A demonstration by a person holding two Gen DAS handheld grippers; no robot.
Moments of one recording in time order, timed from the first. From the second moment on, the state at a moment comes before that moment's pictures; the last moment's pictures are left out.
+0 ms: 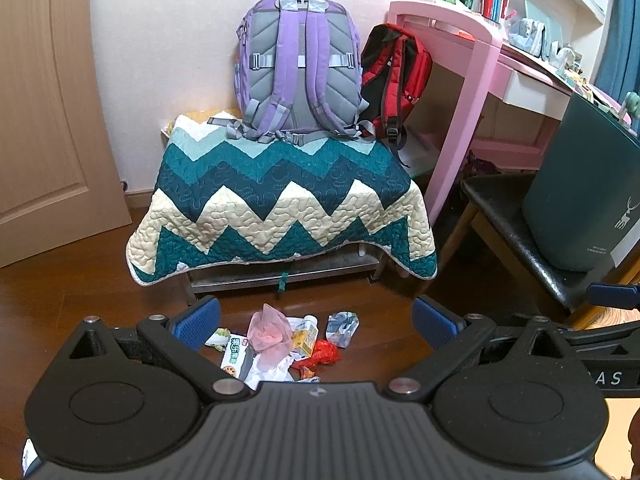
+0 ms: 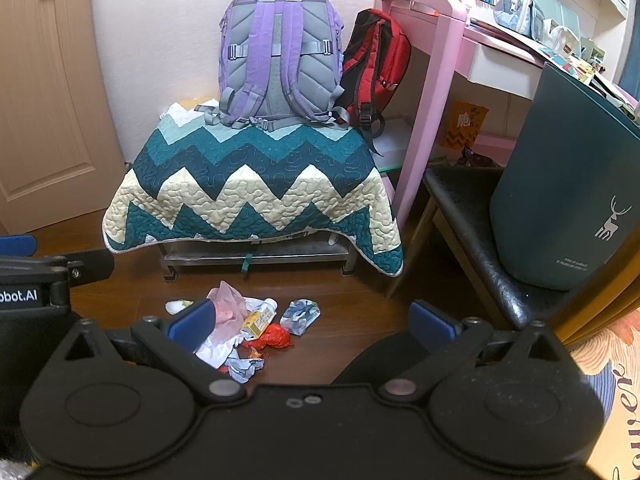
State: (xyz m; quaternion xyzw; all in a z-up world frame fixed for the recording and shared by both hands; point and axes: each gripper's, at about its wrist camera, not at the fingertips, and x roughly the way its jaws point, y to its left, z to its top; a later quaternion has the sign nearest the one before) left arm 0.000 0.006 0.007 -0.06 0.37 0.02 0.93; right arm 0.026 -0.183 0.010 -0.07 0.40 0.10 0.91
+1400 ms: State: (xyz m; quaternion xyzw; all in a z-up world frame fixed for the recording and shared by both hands) left arm -0.005 0.014 0.013 -0.05 0.32 0.02 0.95; right arm 0.029 -0.171 0.013 -0.07 0.37 0.13 0.92
